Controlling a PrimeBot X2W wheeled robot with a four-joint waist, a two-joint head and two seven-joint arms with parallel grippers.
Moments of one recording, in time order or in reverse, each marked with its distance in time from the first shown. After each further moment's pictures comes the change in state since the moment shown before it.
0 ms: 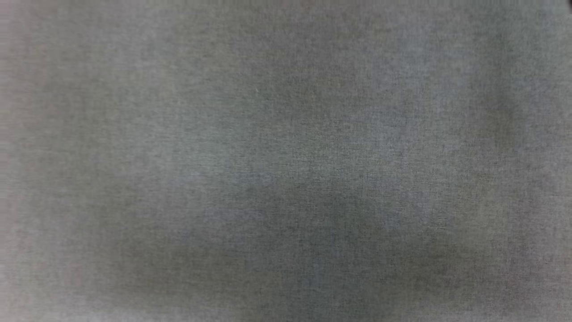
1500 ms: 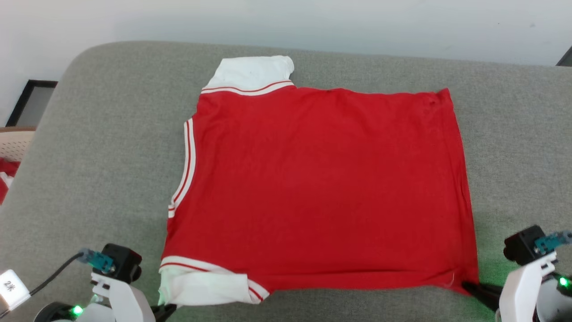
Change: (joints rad) left arm 1.192 0.646 -0.271 -1.275 -0.497 0.443 0.417; right arm 1.429 -0.480 0.245 -1.173 0.886 0.000 0.810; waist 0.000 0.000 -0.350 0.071
